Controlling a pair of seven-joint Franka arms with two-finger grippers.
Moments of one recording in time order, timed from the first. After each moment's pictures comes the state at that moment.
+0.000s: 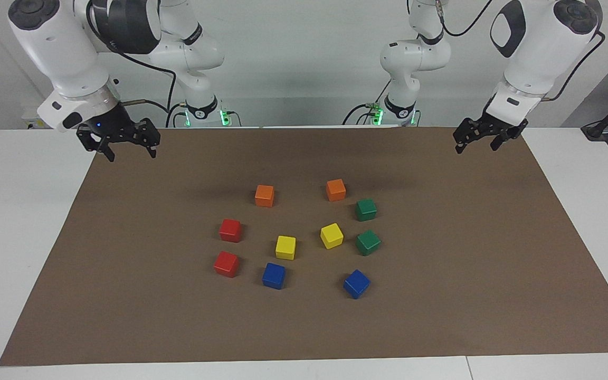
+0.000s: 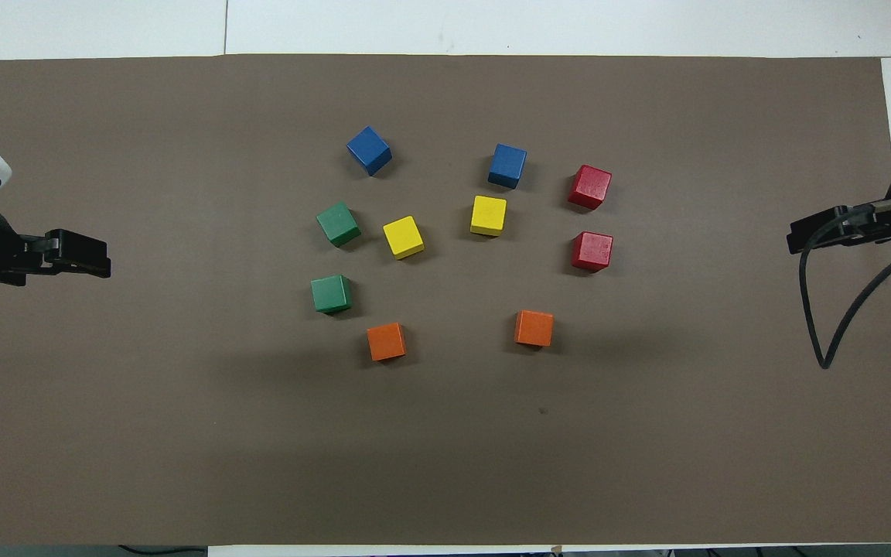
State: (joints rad) left arm 0.02 -0.08 -0.09 -1.76 -0.01 1.64 -0.08; right arm 0.14 0.00 -0.16 -1.65 0.00 1.61 -0.11
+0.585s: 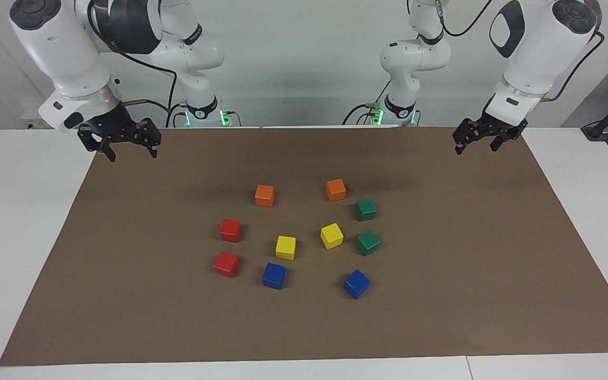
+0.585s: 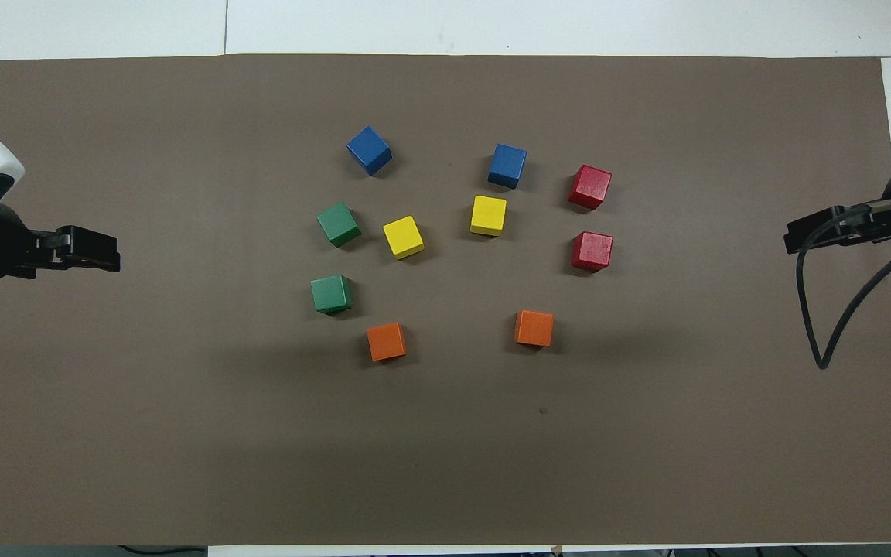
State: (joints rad) left arm 0.01 -0.08 -0.10 -1.79 -0.01 1.71 -0.09; right arm 0.15 0.00 -0.16 -1.65 0.00 1.62 -0.11
